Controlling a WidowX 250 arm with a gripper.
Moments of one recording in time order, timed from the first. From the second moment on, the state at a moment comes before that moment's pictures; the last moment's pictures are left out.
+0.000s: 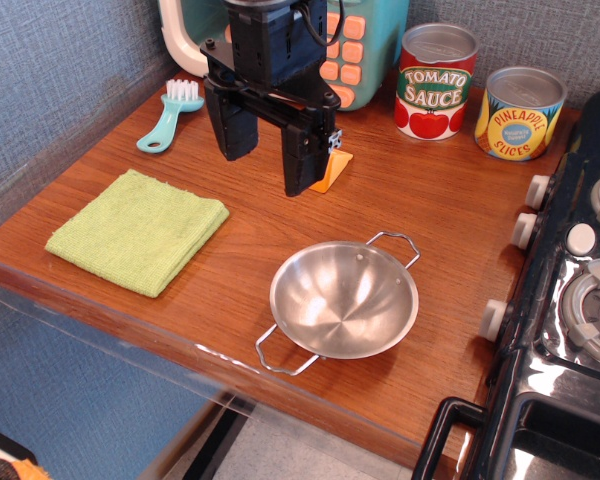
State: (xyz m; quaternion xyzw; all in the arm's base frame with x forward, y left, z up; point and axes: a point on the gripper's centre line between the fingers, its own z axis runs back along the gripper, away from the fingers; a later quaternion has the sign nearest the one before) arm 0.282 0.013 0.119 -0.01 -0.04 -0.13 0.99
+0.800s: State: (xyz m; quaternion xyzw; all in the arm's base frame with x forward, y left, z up) arm 0.310 0.083 0.108 0.02 -0.04 -0.03 1.00
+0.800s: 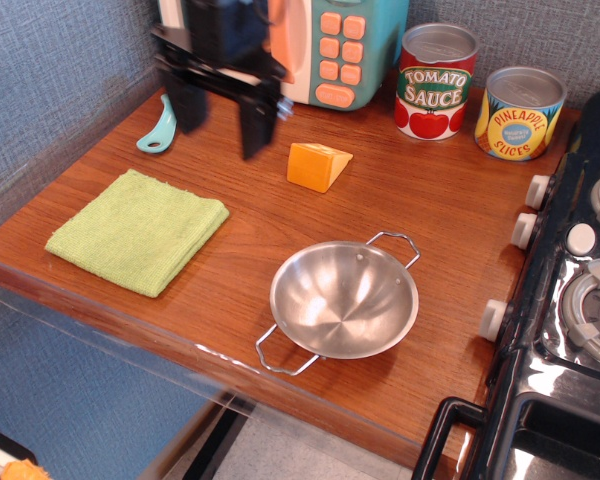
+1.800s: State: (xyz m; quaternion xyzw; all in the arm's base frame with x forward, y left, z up) arm 0.418 0.197 0.022 0.04 -0.03 0.20 0.98
